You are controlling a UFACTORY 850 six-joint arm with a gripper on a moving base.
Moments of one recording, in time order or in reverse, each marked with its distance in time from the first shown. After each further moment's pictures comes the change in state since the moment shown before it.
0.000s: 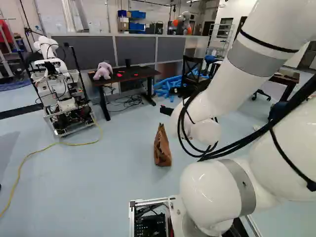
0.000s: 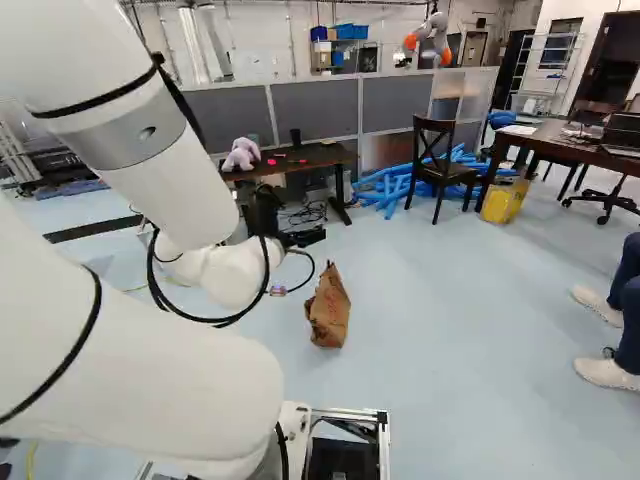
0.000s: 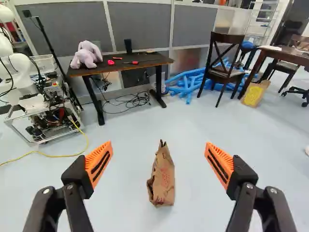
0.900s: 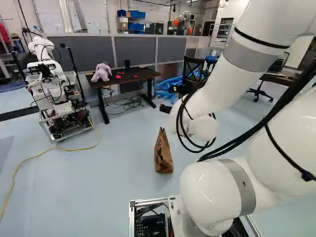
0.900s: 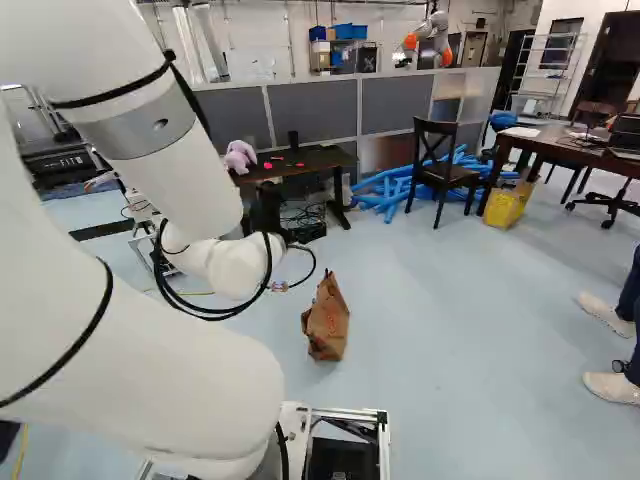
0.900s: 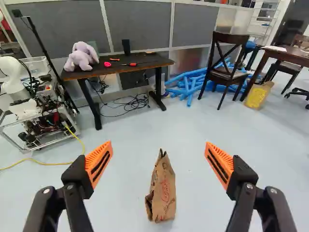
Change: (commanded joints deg) arm 0.0 -3.7 -3.1 0.0 0.0 0.0
